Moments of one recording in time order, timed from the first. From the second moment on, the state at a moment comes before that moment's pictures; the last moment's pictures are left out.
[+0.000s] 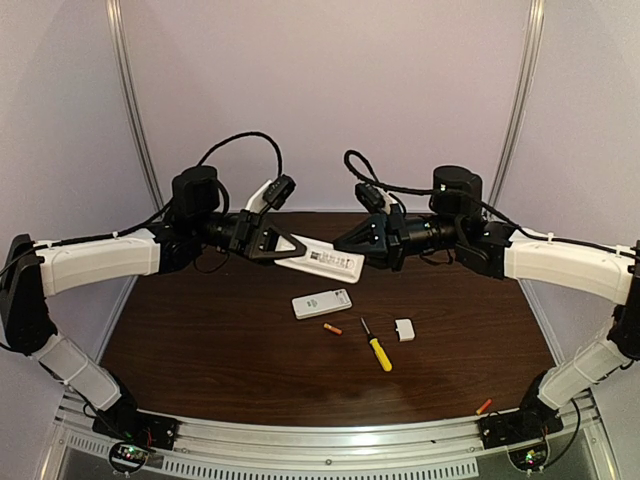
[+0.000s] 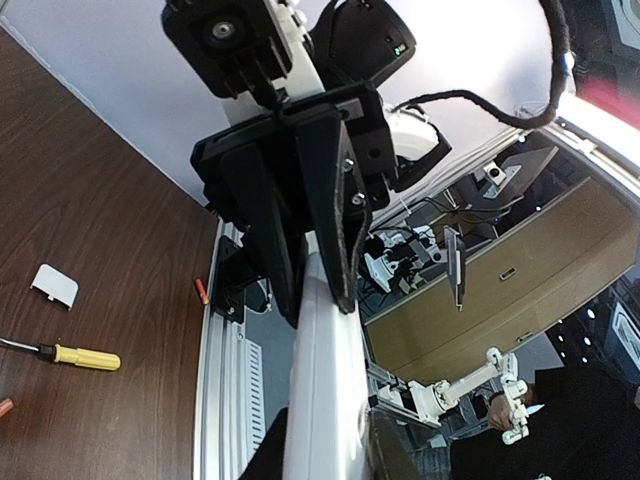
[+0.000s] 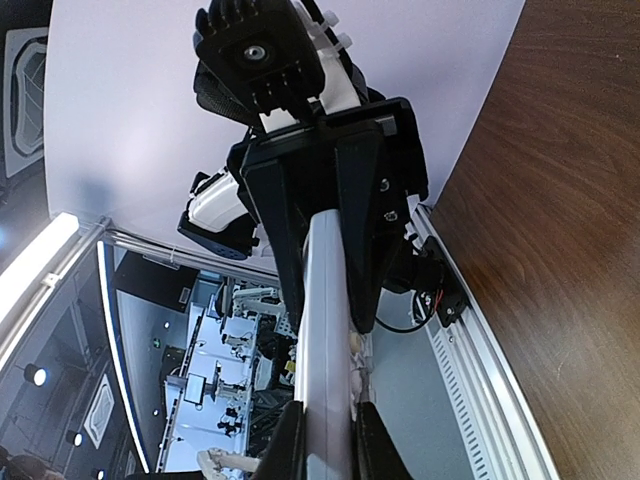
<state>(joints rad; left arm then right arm) -0.68 1.50 1.07 0.36 1.24 -0.82 0.75 1.43 1.09 0.22 -0.94 1.16</state>
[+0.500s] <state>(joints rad) -0.68 1.50 1.07 0.24 1.21 -0.74 0.75 1.43 1.16 0.01 -0.76 0.98</state>
